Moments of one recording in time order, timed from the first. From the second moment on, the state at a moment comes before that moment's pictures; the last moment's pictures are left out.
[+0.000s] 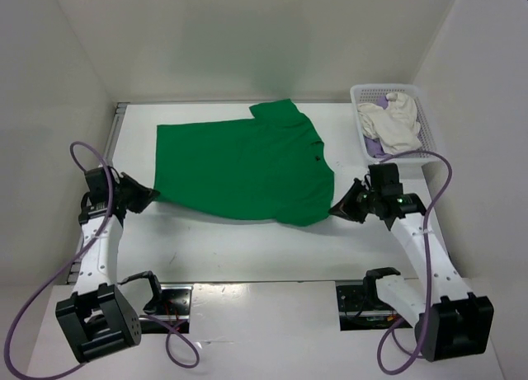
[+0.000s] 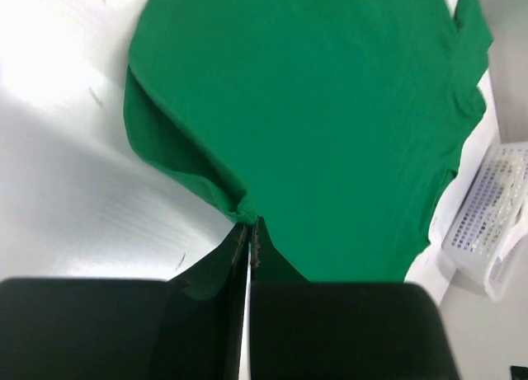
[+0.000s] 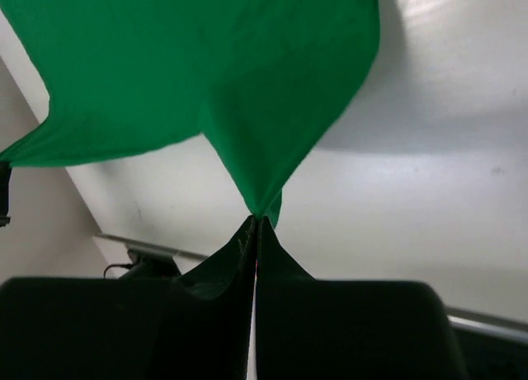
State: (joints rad) left arm 0.37 0.99 0.68 -0.43 0.34 -0.71; right arm 0.11 0.97 0.75 -0.71 -0.35 0.74
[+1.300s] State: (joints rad) left arm 0.37 1.64 0.89 -0.22 0.25 -0.79; right arm 0.11 2.05 1.70 -0.55 -0.20 0.64
